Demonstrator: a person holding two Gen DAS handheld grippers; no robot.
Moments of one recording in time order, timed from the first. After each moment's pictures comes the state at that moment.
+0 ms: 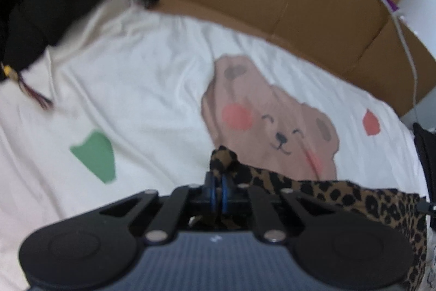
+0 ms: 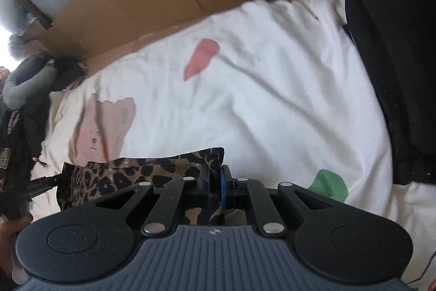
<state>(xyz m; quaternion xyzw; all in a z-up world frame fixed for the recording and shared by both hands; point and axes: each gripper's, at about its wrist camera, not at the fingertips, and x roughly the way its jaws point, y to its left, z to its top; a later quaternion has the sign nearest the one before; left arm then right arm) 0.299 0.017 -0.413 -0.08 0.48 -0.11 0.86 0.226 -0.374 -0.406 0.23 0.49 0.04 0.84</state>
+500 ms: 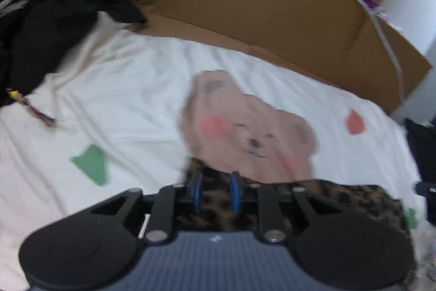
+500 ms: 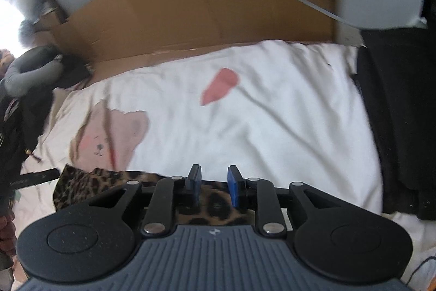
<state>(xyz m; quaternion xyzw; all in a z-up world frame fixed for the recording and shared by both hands) 0.276 -0.013 -0.370 -0.06 0.46 -0.13 0.88 0.221 -0.342 -0.366 0.16 0.44 0.04 0.88</state>
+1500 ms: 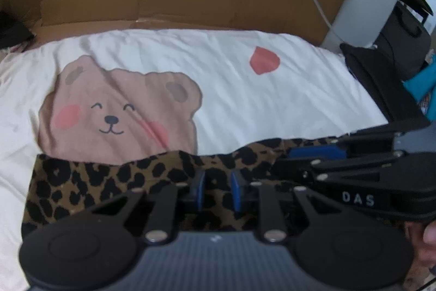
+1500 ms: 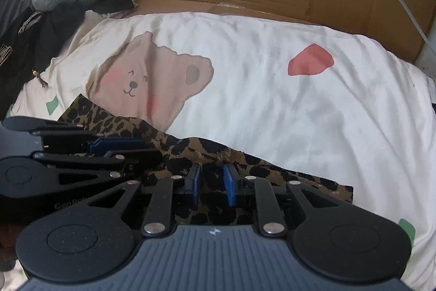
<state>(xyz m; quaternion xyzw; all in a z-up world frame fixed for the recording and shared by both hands) 0.252 -0.128 -0.412 0.04 0.46 -0.27 0.85 0.240 -0.238 -0.409 0.03 0.48 0.12 0.87</state>
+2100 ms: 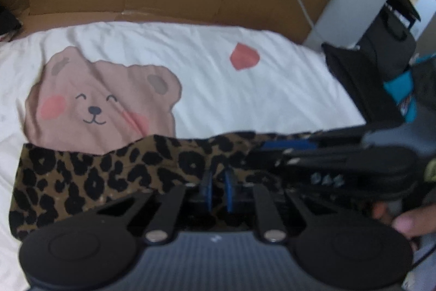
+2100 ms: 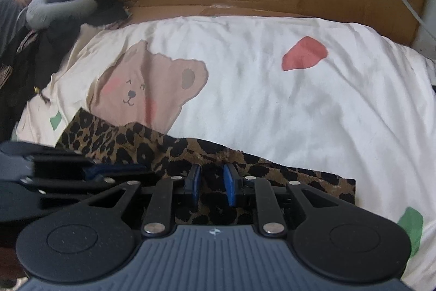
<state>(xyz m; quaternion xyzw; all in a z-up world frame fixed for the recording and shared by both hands) 0.249 -0.129 -0.405 0.01 0.49 -0.30 0.82 0.241 -0.250 -0.404 0.08 0.48 0.11 0.87</state>
